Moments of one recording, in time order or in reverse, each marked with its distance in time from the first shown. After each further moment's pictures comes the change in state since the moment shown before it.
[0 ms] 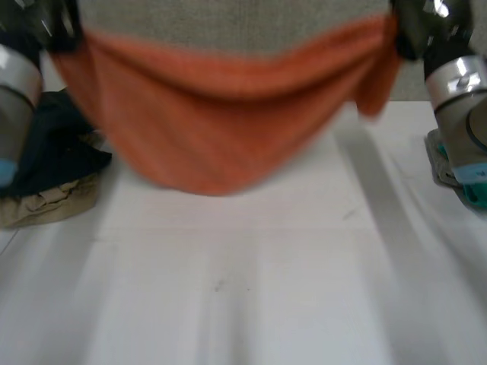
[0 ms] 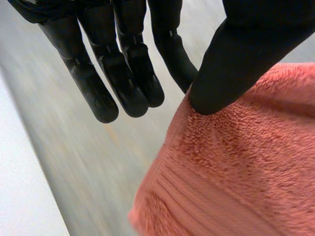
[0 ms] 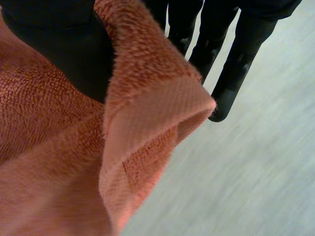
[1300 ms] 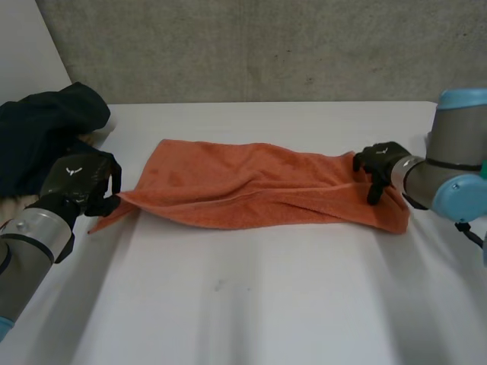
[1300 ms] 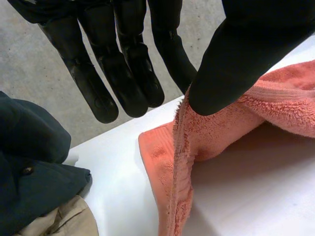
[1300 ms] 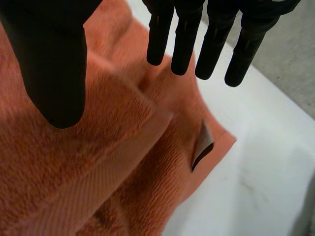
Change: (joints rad) left arm 0.040 0.189 -0.762 -0.042 0.091 0.018; right arm 0.001 0.476 -0.447 1.057 0.083 -0.154; left_hand 0.000 0.001 0.000 0.000 0.000; right_hand -0.616 -0.667 -0.657 -0.660 -0.651
